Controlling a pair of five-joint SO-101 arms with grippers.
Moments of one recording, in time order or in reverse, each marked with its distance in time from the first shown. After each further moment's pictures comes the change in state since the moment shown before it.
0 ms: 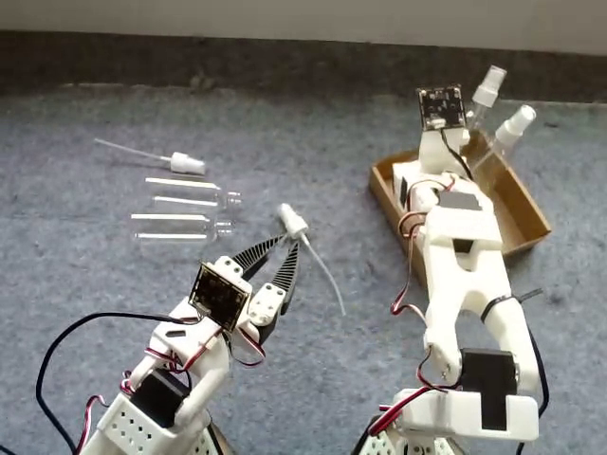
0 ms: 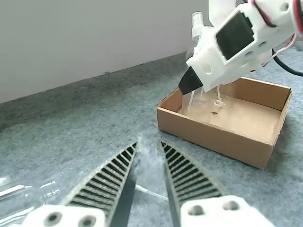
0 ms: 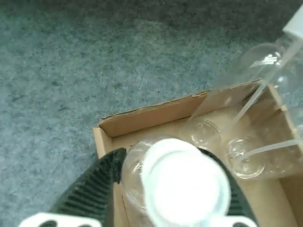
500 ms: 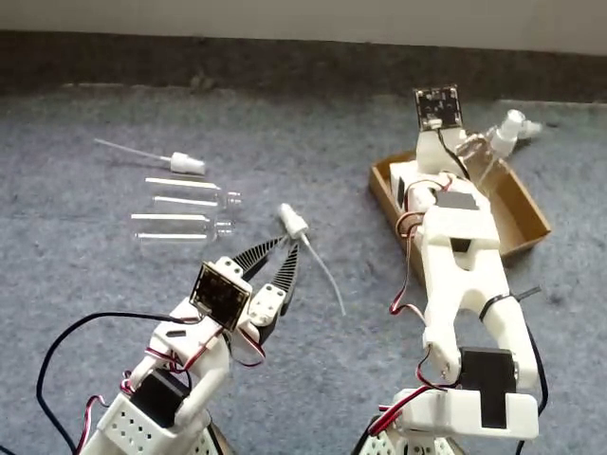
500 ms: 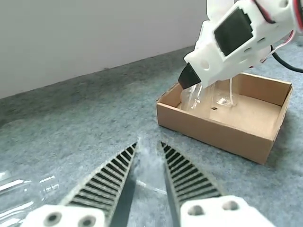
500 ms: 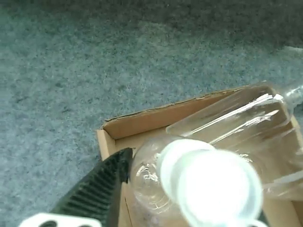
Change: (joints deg) left arm 0.0 0.0 0.0 1.1 0.0; right arm -0.3 0.2 0.0 -0.4 -0.1
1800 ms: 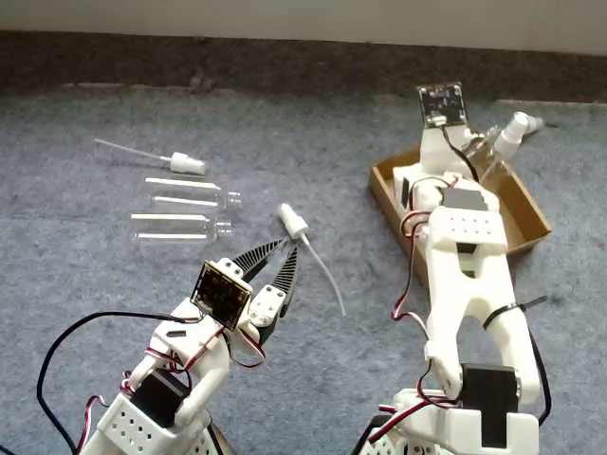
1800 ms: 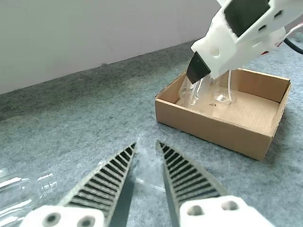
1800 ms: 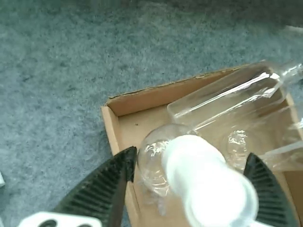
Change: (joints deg) left arm 0.0 0.0 0.0 1.1 0.0; right arm 0.0 -5.6 -1.8 11.4 0.0
